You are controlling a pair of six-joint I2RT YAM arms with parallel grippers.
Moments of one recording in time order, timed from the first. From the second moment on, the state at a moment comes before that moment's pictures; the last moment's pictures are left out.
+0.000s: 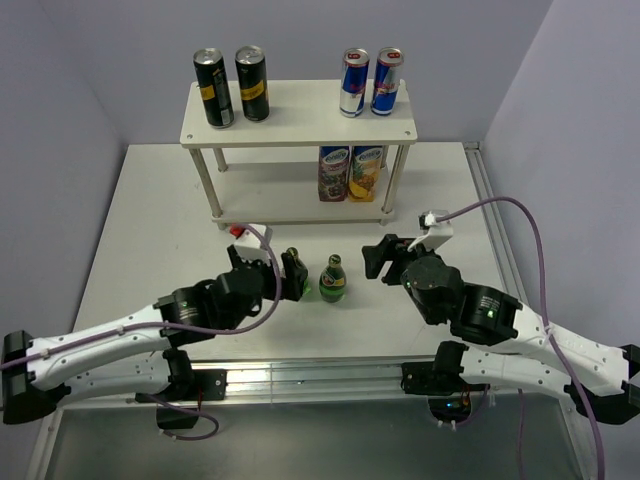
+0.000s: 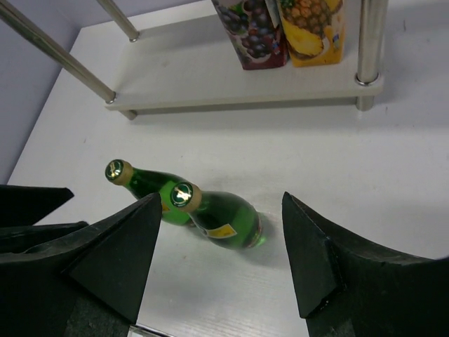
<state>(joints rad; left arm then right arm) -1.17 0.87 0.78 -0.30 -0.60 -0.62 1.11 0.72 0.88 -0.52 0.78 0.65</state>
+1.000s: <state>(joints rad) -1.16 1.40 0.47 0.35 -0.79 -0.67 1.12 0.61 0.76 -0.61 0.78 0.73</state>
